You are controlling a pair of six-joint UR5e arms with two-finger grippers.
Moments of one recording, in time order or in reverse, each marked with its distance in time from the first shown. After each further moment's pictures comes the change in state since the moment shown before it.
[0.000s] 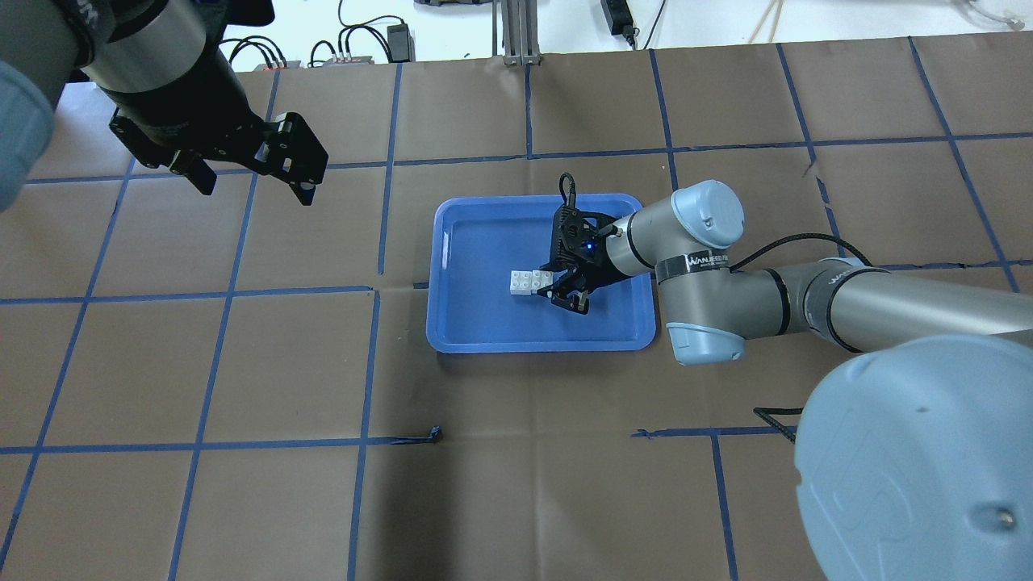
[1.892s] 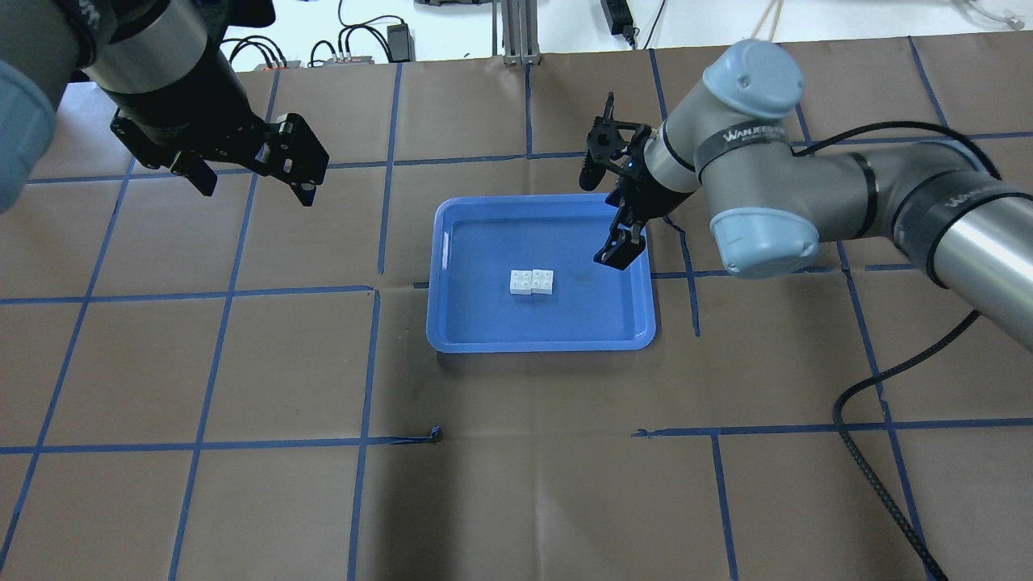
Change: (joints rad) left arm 0.000 0.000 -0.002 -0.001 0.000 -0.001; right arm -0.037 -0.289 -0.263 0.728 -0.340 0.171
